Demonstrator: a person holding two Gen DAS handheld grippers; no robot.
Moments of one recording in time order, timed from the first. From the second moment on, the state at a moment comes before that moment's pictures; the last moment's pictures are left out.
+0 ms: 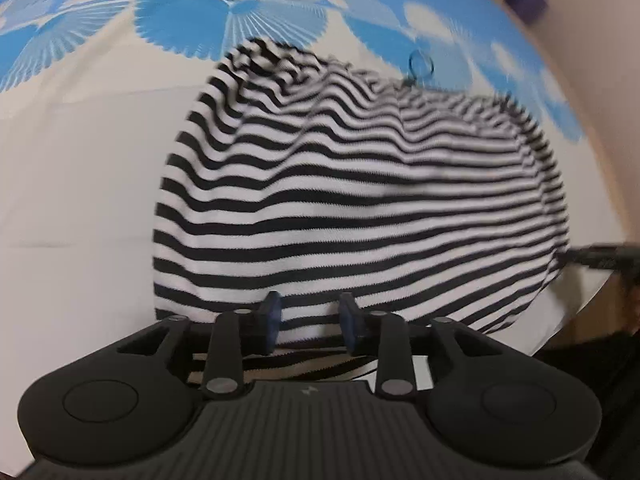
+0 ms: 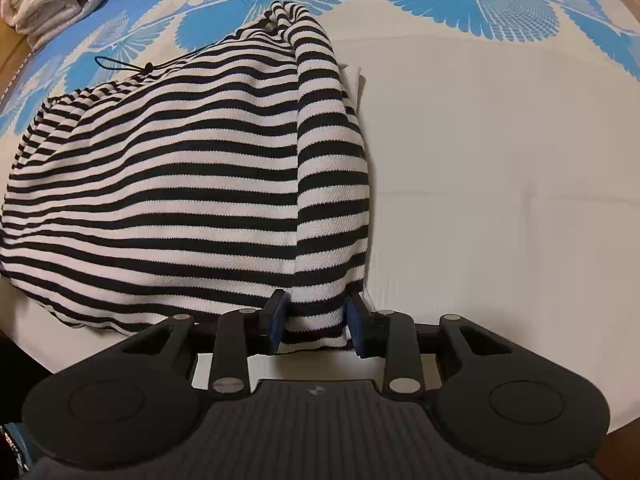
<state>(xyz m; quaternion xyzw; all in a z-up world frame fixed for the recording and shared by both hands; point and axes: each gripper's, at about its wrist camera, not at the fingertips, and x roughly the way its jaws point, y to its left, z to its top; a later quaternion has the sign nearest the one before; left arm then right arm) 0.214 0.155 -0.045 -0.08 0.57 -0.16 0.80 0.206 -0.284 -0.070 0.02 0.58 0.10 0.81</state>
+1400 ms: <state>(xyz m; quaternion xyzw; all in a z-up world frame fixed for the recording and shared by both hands) 0.314 0.147 -0.067 -0.14 0.53 0.00 0.84 0.308 -0.270 -0.056 0.03 0.44 -0.06 0.89</state>
